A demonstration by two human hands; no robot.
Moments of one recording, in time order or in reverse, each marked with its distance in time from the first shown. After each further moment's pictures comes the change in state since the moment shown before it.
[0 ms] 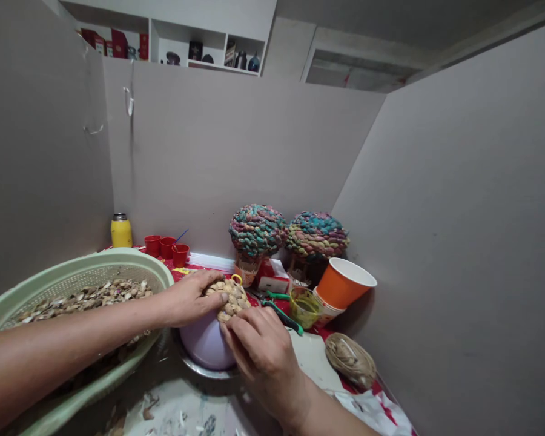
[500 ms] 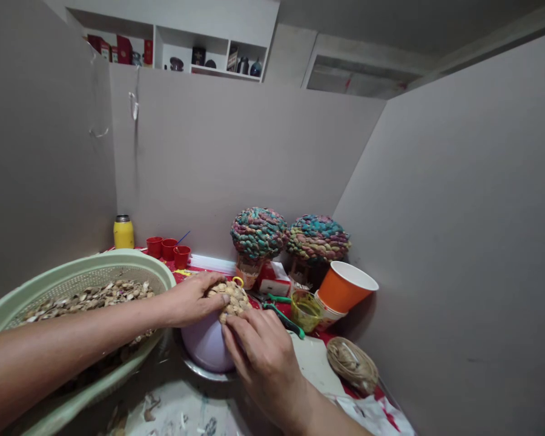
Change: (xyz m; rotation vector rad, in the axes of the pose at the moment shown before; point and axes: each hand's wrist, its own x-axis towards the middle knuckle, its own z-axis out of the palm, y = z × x) left_hand 0.000 -0.002 0.001 -0.026 0.005 -0.016; right_hand 0.001 -0.005 0.001 -0.079 -0.027 0.013
